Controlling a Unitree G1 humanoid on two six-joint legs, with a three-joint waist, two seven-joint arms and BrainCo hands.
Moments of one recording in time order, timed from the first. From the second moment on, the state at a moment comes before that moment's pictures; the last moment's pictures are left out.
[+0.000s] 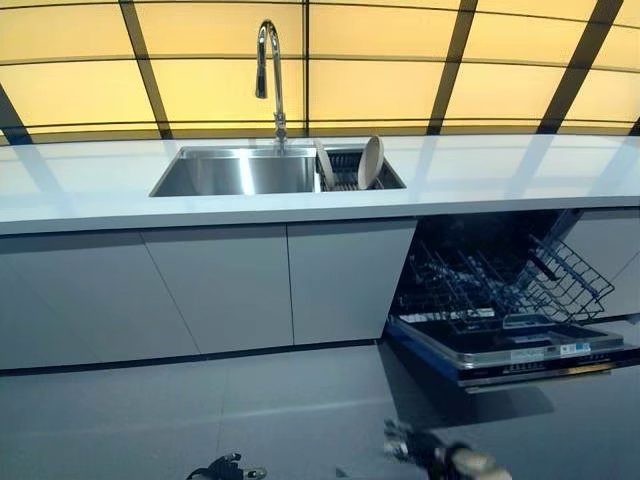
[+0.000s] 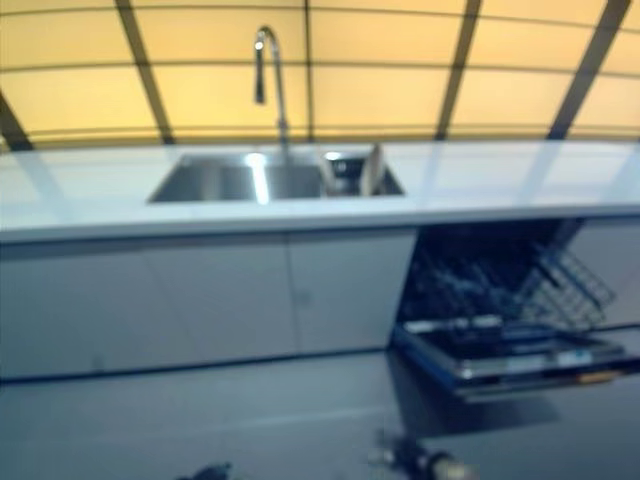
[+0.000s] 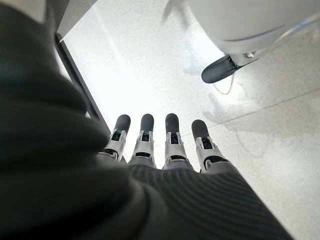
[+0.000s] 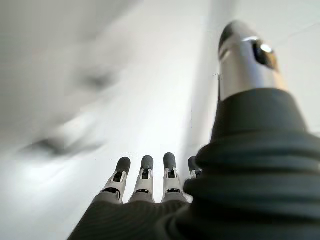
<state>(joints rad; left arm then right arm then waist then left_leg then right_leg) 0.04 0.26 -0.33 1.14 0.03 0.00 -0.05 0.05 -0.33 0.33 0.54 0.41 0.13 0.59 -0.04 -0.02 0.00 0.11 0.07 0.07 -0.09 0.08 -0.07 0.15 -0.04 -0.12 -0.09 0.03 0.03</state>
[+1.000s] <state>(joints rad) 0.03 0.26 -0.34 1.25 0.03 -0.07 -0.02 -0.41 -0.42 0.15 -0.18 0.49 -0.39 -0.08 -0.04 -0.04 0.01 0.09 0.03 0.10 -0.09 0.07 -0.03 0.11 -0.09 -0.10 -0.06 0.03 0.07</state>
